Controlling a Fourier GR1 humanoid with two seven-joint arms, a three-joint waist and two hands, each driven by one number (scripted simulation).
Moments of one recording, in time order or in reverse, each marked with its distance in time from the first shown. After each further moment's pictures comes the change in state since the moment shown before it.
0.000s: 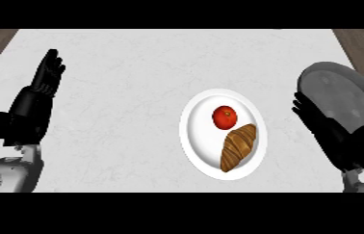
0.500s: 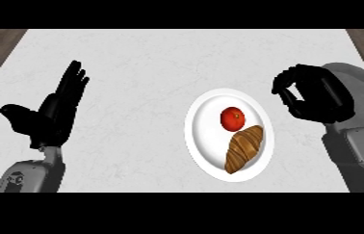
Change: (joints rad) left arm 0.014 -0.113 -0.014 0.054 0.106 -0.013 0.050; right arm -0.342 0.088 -0.068 0.097 -0.129 0.269 -0.215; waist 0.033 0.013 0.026
